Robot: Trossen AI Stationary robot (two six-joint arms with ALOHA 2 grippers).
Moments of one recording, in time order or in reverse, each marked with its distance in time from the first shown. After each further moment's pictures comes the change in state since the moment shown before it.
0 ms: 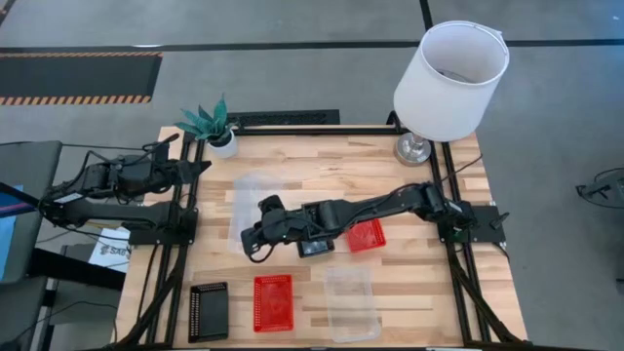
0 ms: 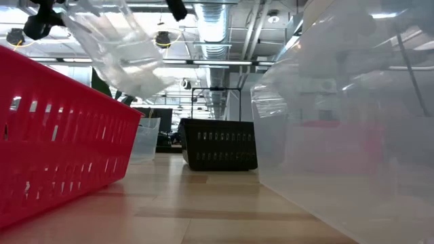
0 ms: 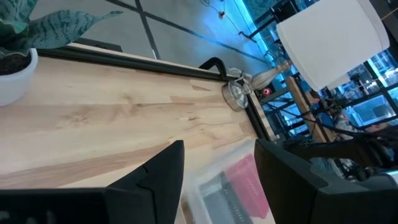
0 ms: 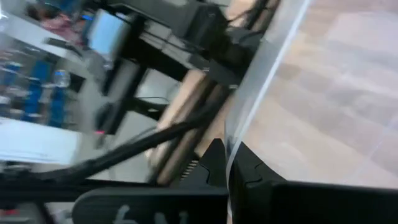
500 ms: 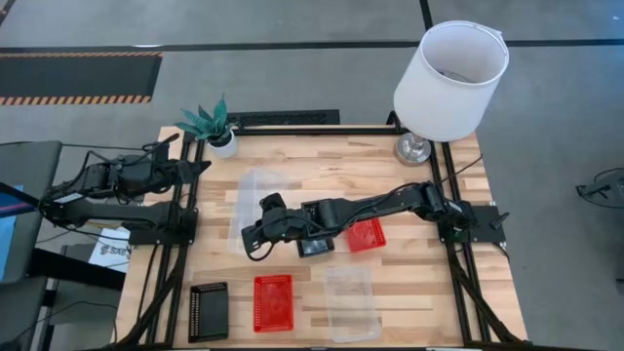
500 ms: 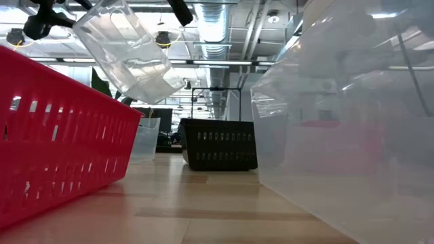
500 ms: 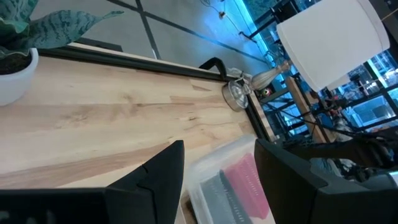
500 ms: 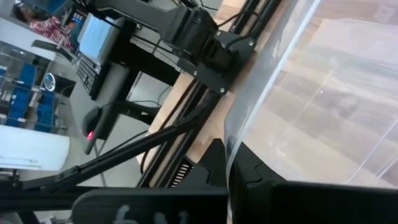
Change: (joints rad) left arm 0.000 0.000 0.000 -0.001 0.000 -0.003; right arm -0.009 0.000 0.000 -0.028 0.022 0.001
